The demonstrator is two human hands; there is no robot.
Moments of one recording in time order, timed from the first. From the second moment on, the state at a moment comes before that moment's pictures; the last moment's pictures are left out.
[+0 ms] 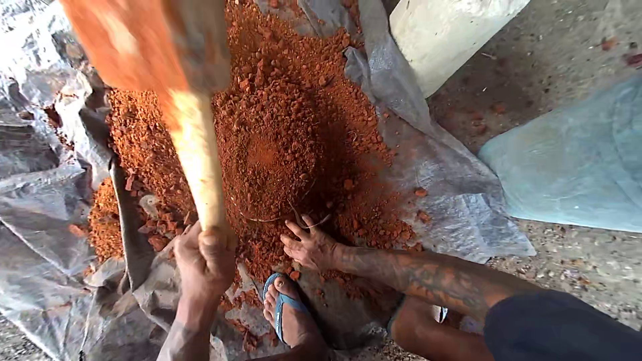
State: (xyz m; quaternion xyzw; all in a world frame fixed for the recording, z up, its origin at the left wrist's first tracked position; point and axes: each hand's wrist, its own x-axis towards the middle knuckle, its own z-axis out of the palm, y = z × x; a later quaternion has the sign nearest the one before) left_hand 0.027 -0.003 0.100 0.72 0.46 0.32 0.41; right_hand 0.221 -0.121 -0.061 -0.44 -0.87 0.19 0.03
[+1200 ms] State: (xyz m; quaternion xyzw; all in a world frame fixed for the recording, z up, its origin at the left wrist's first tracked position) left_hand 0.006 -0.006 0.144 0.67 0.44 0.46 0.39; right_hand 0.324 0.031 0.091 -0.63 -0.28 0.56 0.45
